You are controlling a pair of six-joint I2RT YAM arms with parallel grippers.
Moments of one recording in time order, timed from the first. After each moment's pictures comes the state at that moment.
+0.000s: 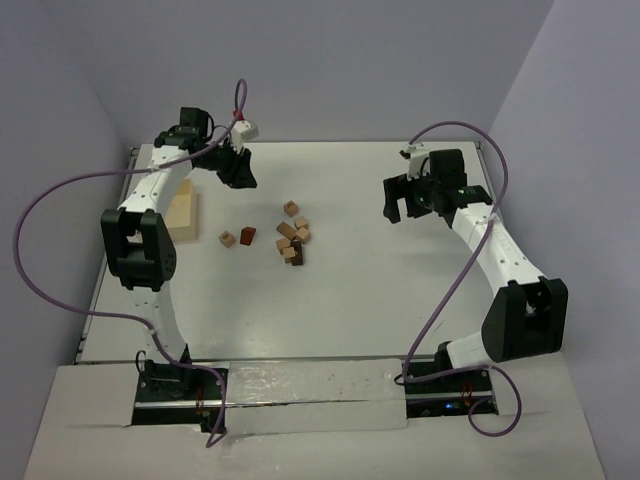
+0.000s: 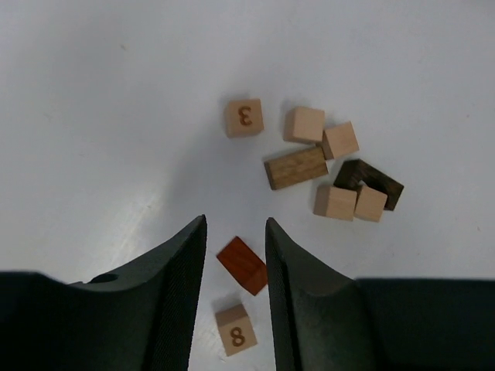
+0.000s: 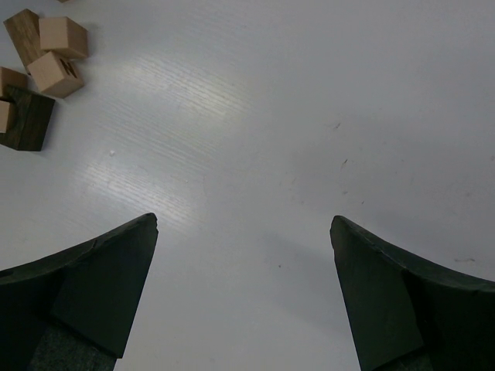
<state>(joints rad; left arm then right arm) -0.12 2.03 1.90 -0.84 0.75 0.59 0.12 1.42 1.19 -0.54 -0.27 -0.14</state>
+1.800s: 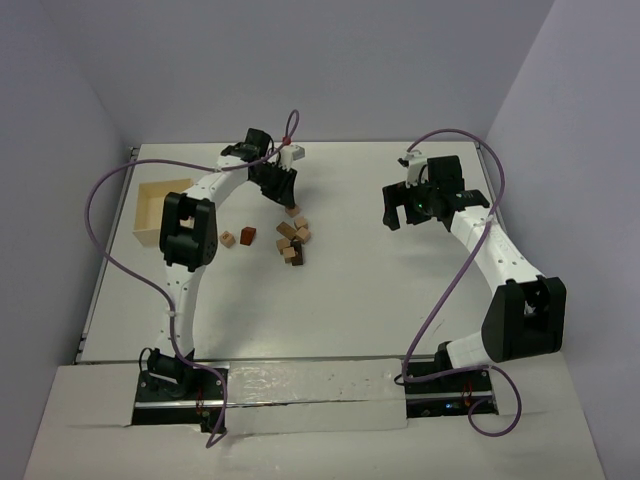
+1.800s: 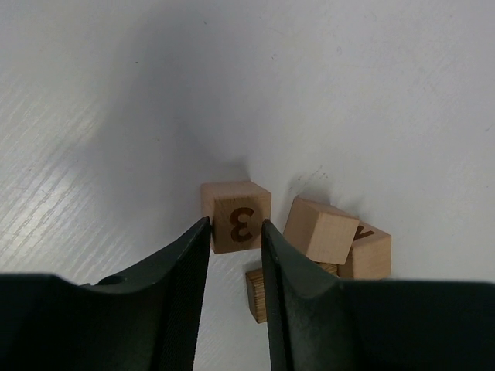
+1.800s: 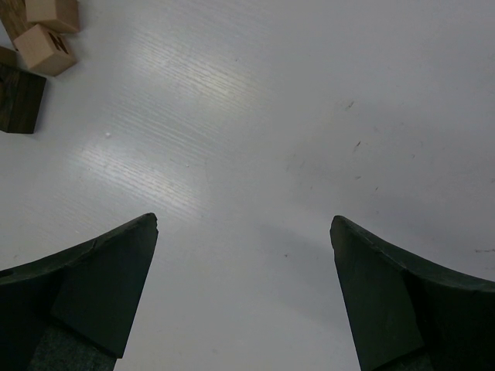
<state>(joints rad) -0.34 2.40 2.08 -0.76 0.55 0.27 0.12 1.42 1.13 -0.55 -0.28 -0.14</state>
